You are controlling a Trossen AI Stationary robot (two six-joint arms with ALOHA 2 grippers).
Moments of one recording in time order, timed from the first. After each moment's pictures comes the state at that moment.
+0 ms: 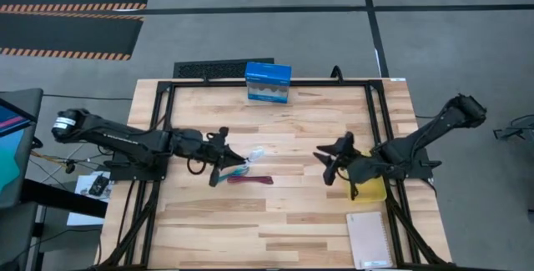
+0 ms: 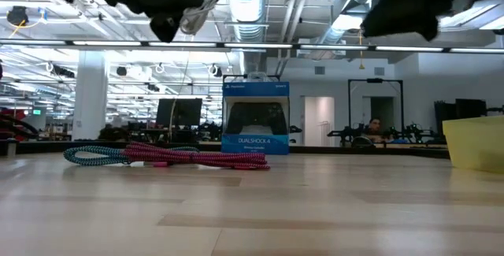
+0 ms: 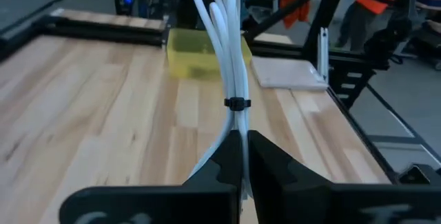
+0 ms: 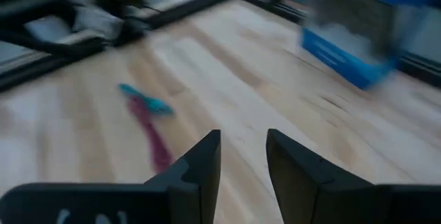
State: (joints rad) left arm -0.10 1.09 0.57 0.24 0.03 -0.16; right arm 0.46 1.04 0.65 -0.20 0.84 0.66
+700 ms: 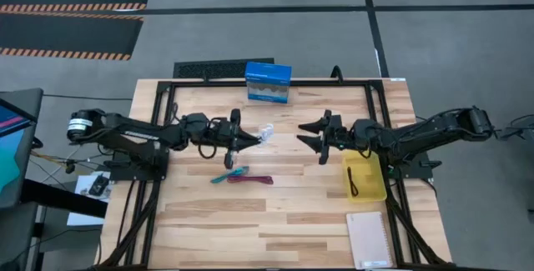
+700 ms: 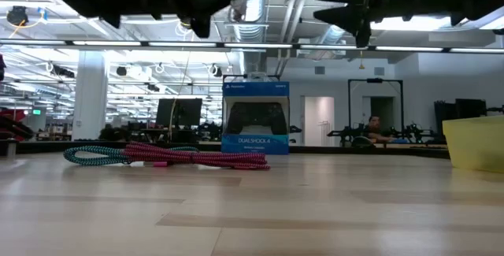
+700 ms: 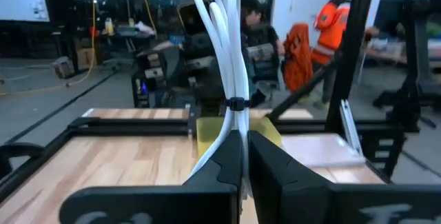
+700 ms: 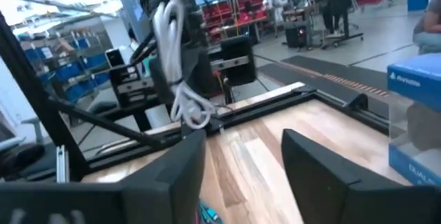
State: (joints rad) left arm 0.10 1.32 0.57 0.79 0.20 -0.05; right arm 0.02 1.08 0.43 0.70 0.22 0.25
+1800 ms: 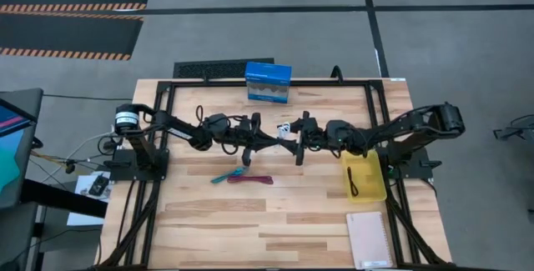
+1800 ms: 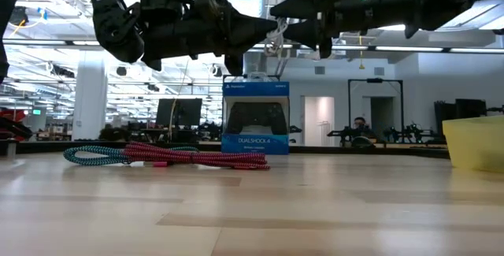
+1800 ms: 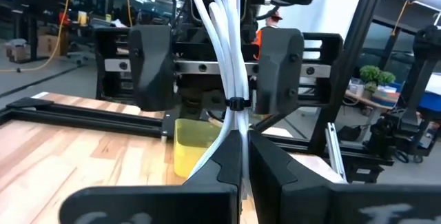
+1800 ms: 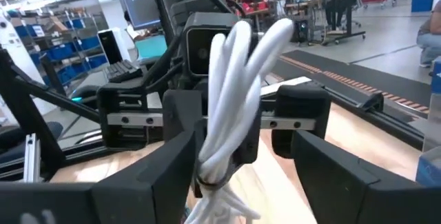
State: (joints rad) left arm 0.17 1.76 0.66 1.23 0.34 -0.26; right arm -0.01 1.45 0.60 0.87 0.18 0.20
